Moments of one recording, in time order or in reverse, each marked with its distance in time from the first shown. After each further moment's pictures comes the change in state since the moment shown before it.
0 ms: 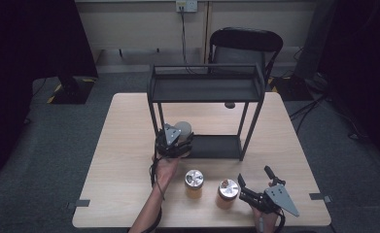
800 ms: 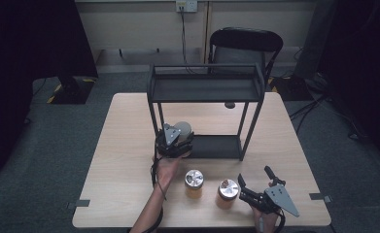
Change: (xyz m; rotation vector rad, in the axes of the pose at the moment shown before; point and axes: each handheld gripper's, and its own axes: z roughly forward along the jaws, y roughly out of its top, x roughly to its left) left arm 0.000 0.000 0.002 -0.007 0.004 -0.006; right arm 0.000 0.000 0.000 -0.003 -0.001 0.001
